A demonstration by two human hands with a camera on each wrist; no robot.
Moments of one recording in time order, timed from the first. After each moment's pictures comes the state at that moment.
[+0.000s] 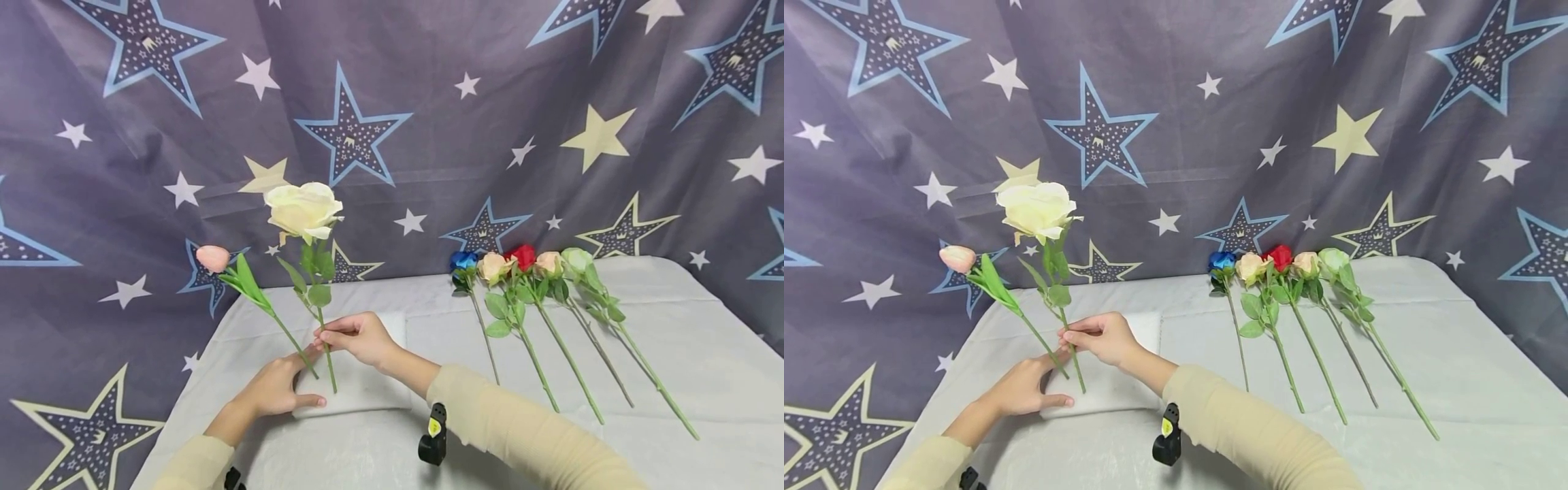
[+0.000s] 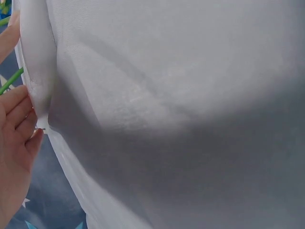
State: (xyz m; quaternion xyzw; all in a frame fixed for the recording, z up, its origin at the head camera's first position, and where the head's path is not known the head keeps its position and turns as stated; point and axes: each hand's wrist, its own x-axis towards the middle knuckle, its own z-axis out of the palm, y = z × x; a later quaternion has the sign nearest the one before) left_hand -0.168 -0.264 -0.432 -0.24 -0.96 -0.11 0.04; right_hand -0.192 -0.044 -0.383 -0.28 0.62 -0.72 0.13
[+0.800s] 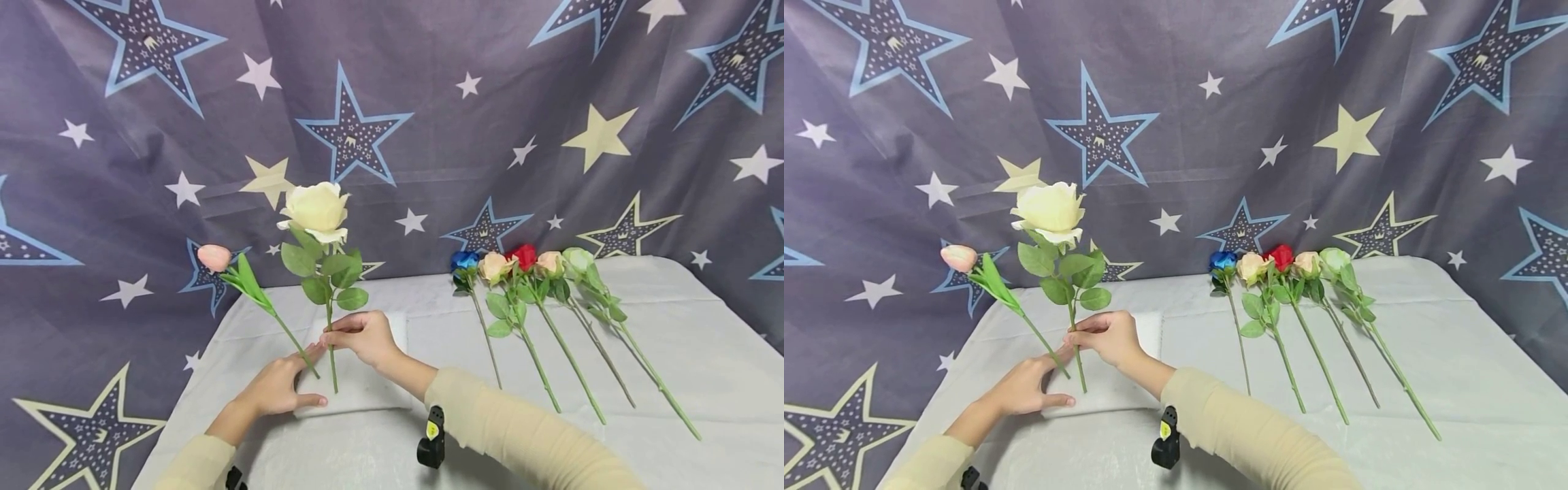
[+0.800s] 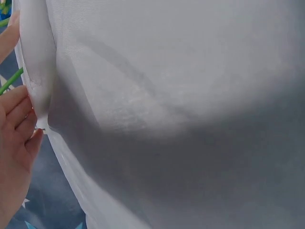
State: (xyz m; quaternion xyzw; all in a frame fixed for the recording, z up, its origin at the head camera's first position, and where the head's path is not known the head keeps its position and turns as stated) left_hand -0.167 -0.263 -0.431 -0.24 -0.96 -0.12 0.02; right_hand -0.193 -0.048 -0.389 -0.21 0.63 -0.75 0.06
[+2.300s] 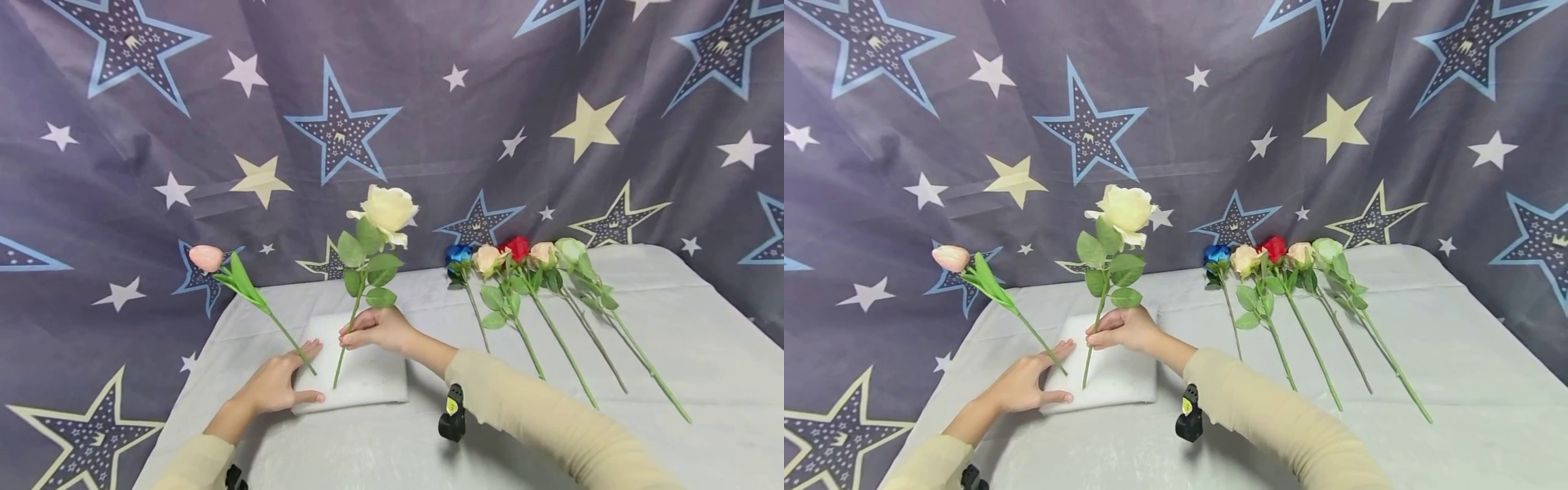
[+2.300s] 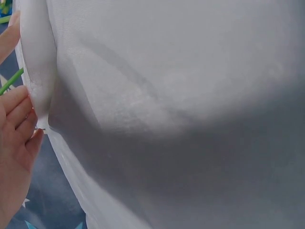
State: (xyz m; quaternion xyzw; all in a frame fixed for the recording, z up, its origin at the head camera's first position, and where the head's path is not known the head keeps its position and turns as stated) left_hand -0.172 -0.263 -0.434 -0.25 -0.96 -0.12 0.03; right_hand -0.210 -0.009 -0.396 -0.20 0.68 -0.69 0.18
